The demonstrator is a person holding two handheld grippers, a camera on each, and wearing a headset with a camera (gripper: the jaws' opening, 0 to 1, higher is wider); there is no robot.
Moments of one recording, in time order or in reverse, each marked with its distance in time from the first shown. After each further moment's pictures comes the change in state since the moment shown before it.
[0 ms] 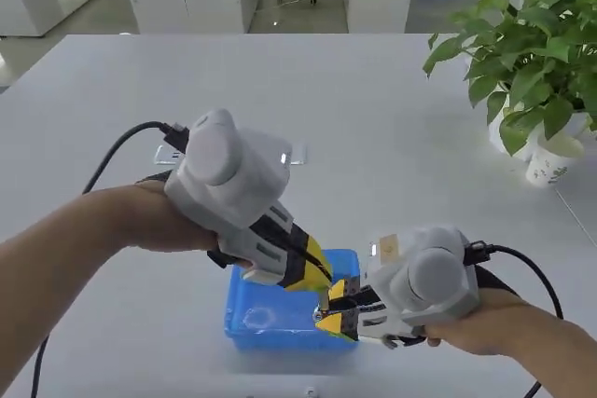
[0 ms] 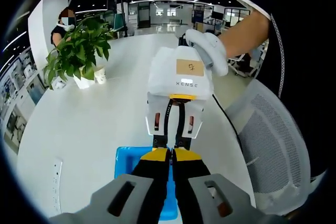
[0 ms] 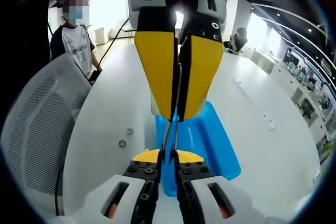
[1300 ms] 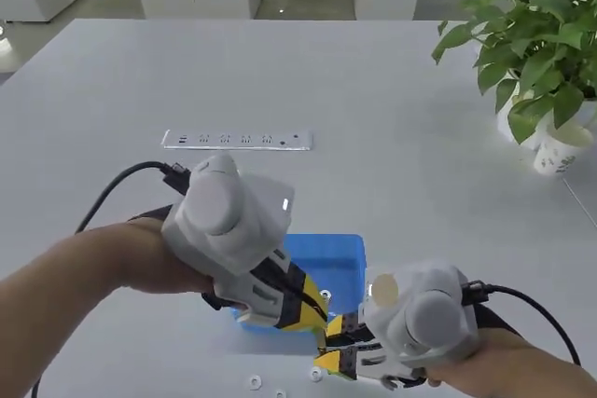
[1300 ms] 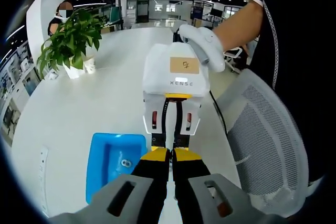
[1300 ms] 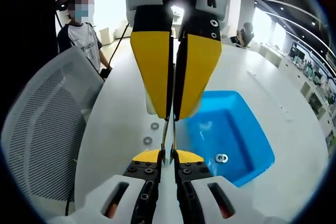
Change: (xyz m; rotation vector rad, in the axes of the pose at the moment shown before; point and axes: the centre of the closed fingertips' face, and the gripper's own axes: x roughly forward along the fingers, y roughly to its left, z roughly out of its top) left arm 0.017 -0.043 -0.028 -0.030 0.039 -0.035; right arm 0.020 0.050 -0.016 0.031 0.013 0.071
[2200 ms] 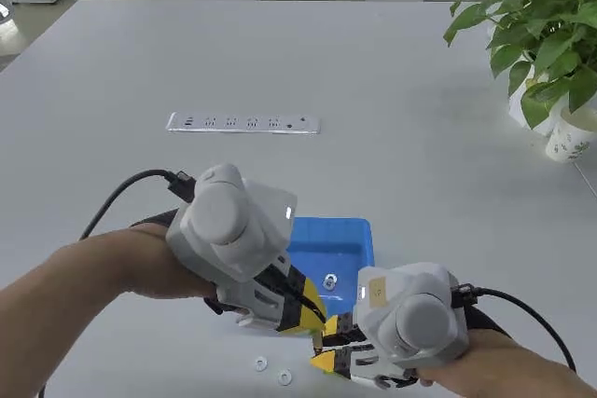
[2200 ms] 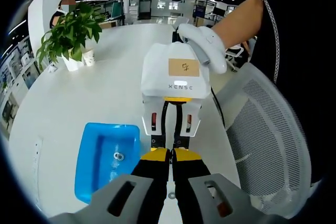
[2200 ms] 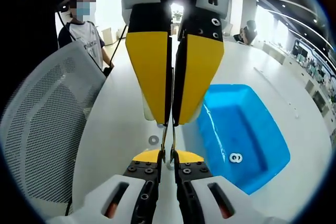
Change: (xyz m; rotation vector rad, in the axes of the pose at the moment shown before) left arm 0.011 -0.007 -0.018 -0.027 0.018 0.000; right arm 0.019 0.011 -0.008 0.007 0.004 0.031
